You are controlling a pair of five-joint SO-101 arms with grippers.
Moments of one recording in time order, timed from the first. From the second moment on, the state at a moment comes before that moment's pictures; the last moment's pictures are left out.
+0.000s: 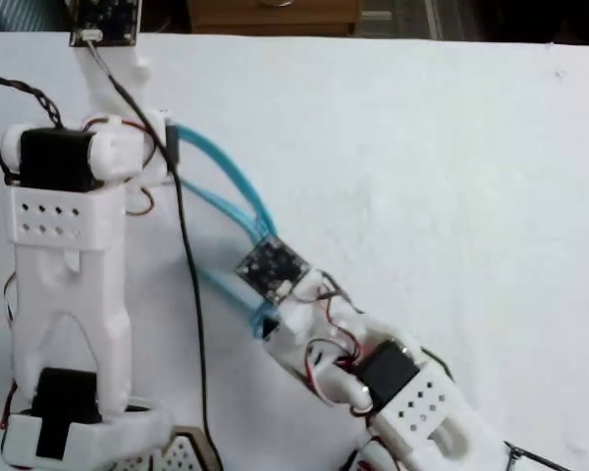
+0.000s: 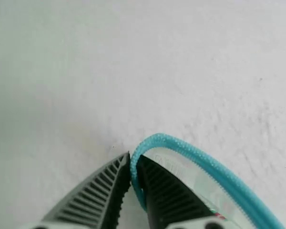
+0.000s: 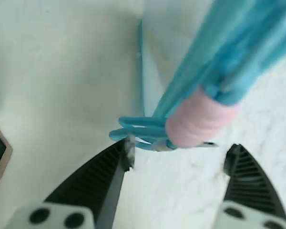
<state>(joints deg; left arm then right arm) 0.8 -6.4 -23.5 98.2 12.7 -46.1 -63.6 63.6 61.0 8.3</state>
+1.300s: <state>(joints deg) 0.6 -6.4 -23.5 98.2 12.7 -29.8 -92.8 67.3 55.8 8.3</state>
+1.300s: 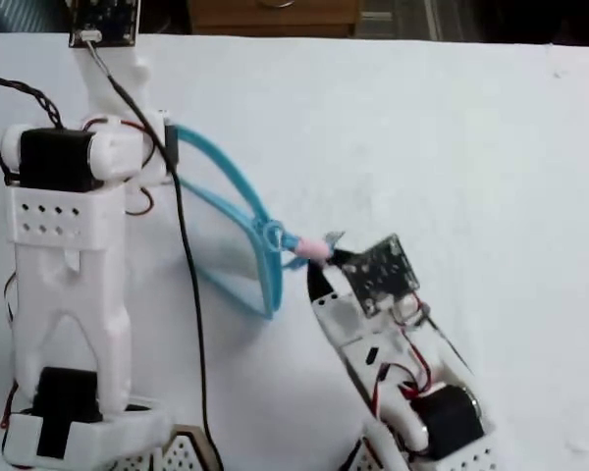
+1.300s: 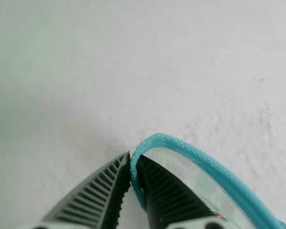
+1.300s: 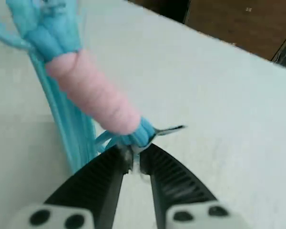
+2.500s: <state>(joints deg) 0.8 -6.4 -23.6 98.1 12.7 -29.9 -103.1 59.2 38.9 17.6</state>
